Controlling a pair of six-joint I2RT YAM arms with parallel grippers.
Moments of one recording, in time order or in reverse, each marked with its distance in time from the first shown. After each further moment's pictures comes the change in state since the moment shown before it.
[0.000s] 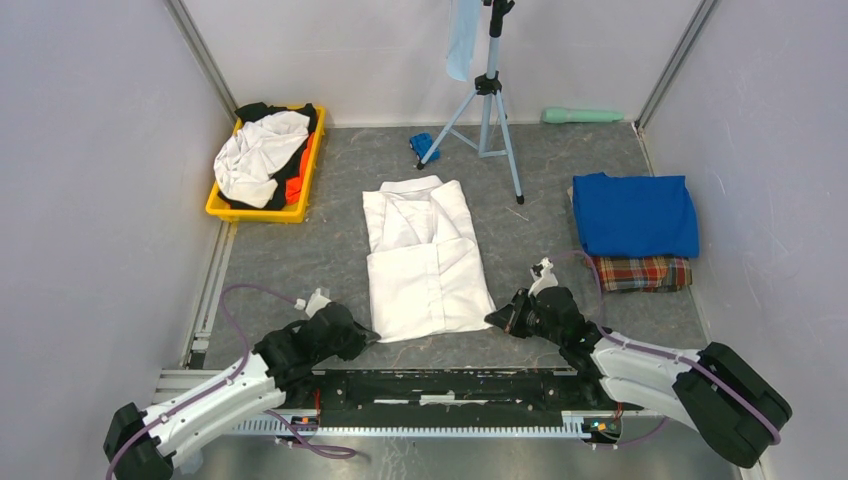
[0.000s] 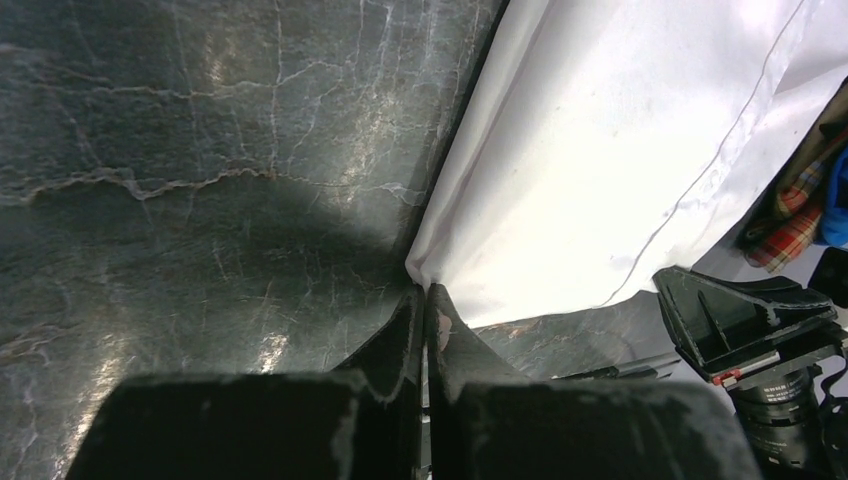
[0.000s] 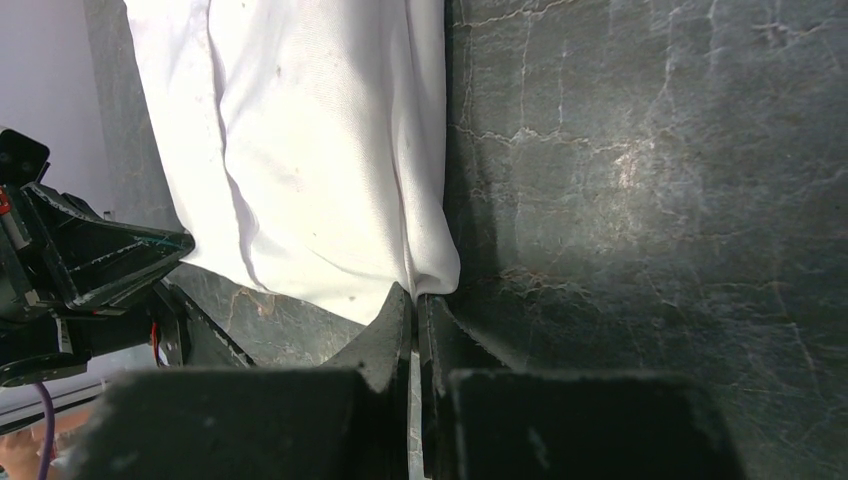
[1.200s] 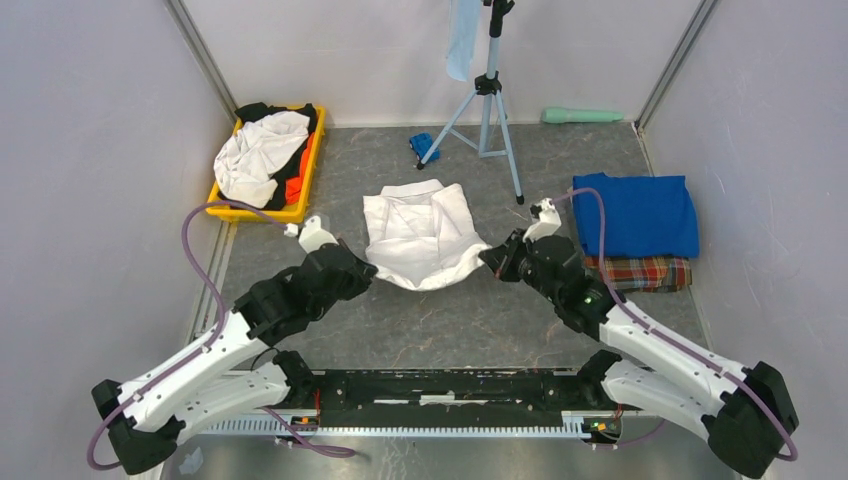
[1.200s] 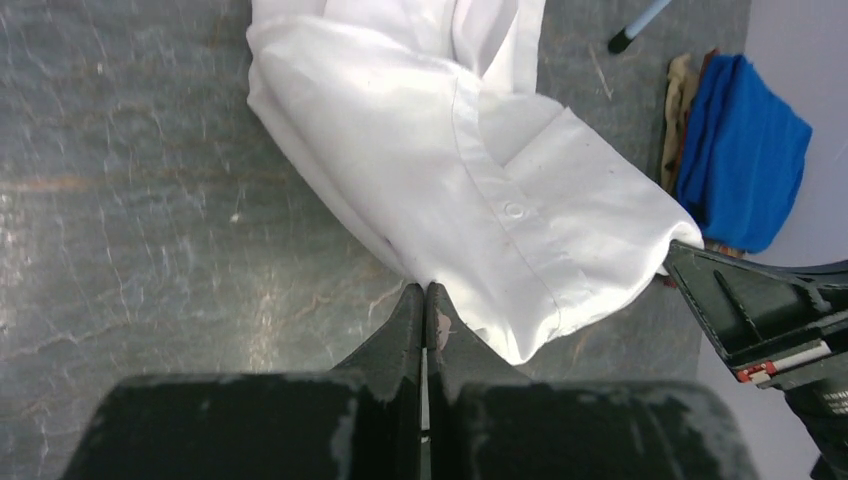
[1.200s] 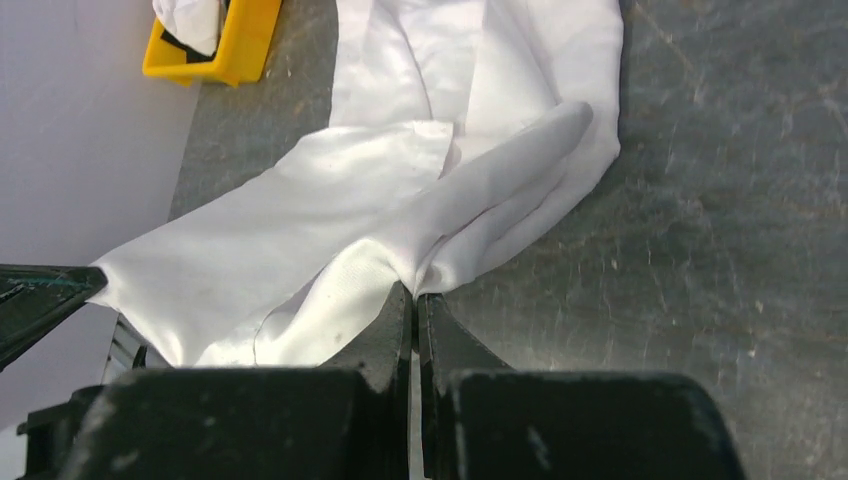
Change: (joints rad) left arm -0.019 0.277 0.633 -0.161 -0.255 0.358; right arm 0.019 -0.121 0.477 -0.414 0.202 -0.208
